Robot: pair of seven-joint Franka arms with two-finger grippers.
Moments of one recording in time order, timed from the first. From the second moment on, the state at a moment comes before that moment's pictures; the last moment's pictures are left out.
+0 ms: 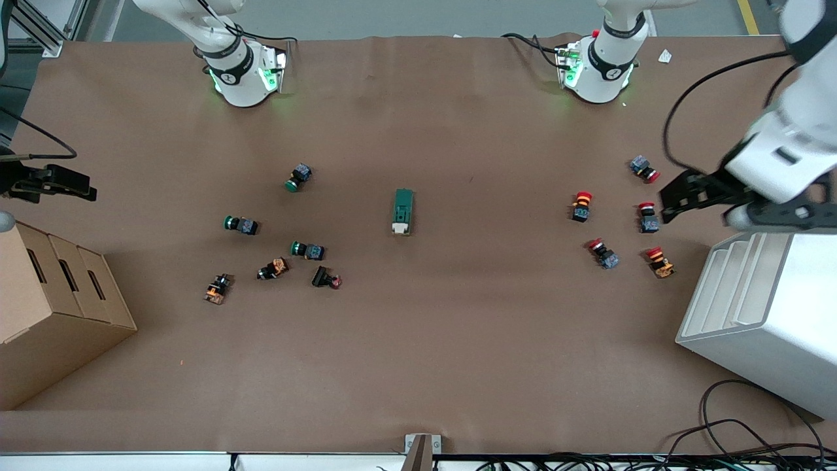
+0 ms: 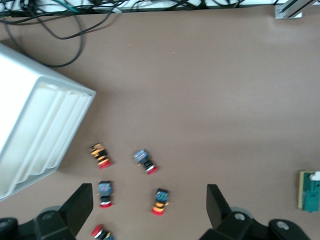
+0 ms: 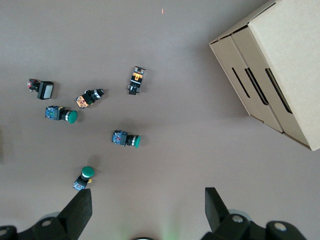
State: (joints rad) left arm 0.03 0.14 -0.21 -1.38 0.03 1.63 -0.13; right arm 0.00 0.16 -0.10 -1.40 0.00 1.42 -0.12
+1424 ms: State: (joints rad) left arm -0.02 -0.16 -0.11 -1.70 -0.03 1.58 -0.06; right arm 0.00 -0.07 -0.11 -1.56 0.00 1.40 -0.12
